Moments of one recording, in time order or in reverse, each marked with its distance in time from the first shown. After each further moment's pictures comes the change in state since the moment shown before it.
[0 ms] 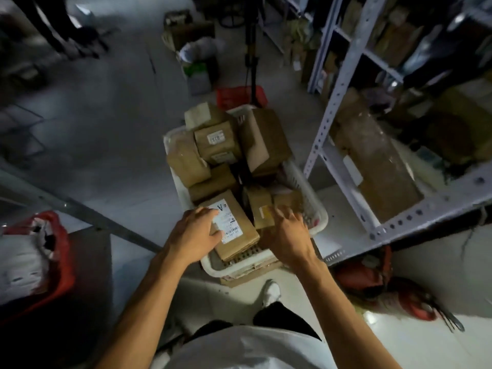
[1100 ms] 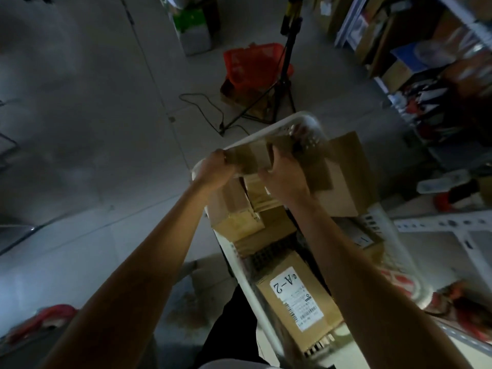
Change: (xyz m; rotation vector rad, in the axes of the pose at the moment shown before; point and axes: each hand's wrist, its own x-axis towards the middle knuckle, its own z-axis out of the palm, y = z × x) left_hand 0.401 -0.180 -0.128 -0.560 -0.096 -0.257; right_hand 0.389 -0.195 -0.006 0.299 0.056 0.112
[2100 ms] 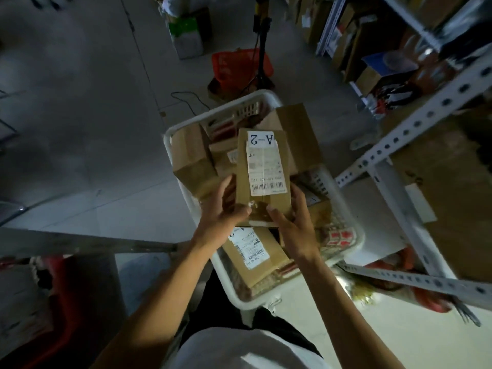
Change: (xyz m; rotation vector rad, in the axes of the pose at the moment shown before) left_hand -0.256 -0.013 0.155 -0.615 -0.098 0.230; right_hand -0.241 0.152 -0.029 0.846 0.055 0.046
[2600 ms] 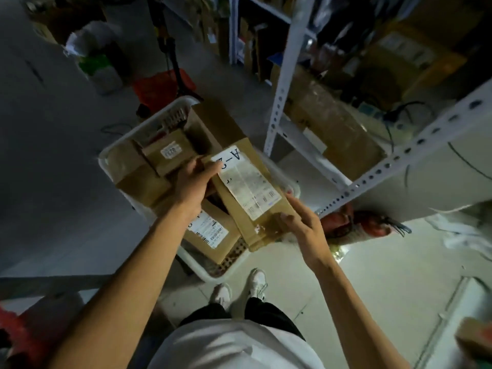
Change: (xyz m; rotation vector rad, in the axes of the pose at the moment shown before) left_hand -0.022 0.036 0.070 -0.122 -0.032 -0.020; right_hand -0.148 0.017 -0.097 0.205 0.215 -0.049
